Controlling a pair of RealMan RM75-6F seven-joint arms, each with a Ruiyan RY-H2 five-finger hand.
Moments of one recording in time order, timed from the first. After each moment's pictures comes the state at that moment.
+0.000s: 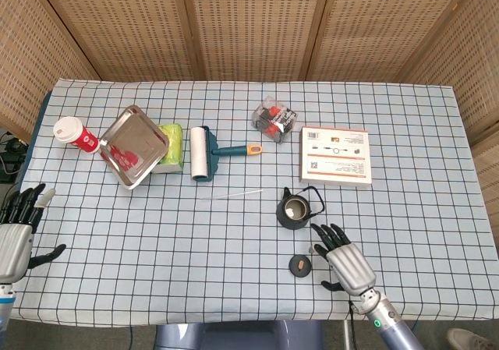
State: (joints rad) left arm -0.09 -1.13 -0.04 -1.69 1.53 1.52 0.11; right arm 0.26 -1.43 -0.02 -1.66 -1.61 1.15 -0.23
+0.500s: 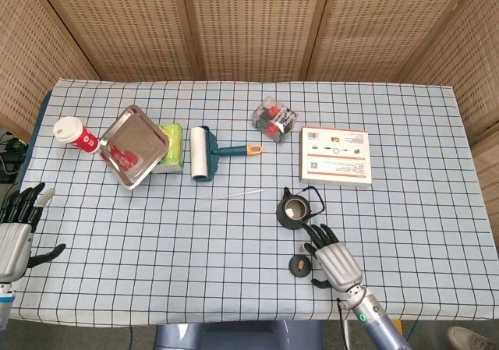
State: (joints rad) left arm -0.09 -1.13 -0.04 -1.69 1.53 1.51 0.09; right arm 0.28 -1.53 -0.01 -1.60 -1.54 1.11 -0.27
